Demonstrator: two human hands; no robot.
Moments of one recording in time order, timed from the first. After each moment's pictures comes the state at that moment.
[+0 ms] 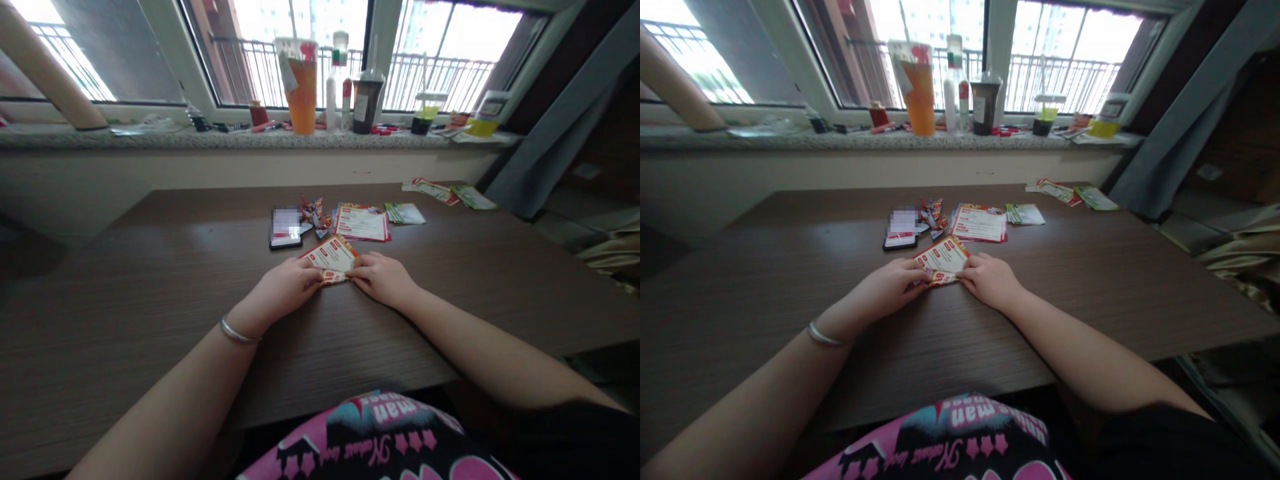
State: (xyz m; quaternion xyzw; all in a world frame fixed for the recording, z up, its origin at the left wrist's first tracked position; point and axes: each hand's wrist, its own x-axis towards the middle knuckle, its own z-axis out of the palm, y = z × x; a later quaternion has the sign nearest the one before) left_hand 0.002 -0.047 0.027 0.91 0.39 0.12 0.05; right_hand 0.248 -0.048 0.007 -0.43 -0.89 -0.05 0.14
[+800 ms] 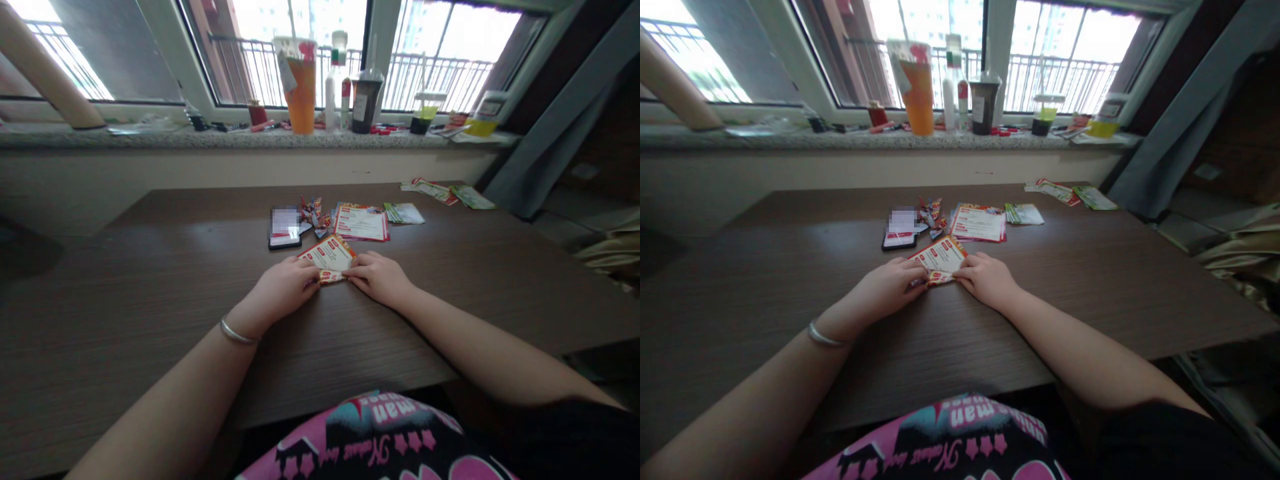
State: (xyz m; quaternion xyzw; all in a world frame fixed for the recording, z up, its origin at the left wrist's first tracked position) left_hand 0.006 -0.051 0.035 0.91 0.40 0.08 0.01; right_hand 0.246 -0.046 0.006 -0.43 -0.89 -0.02 0.15
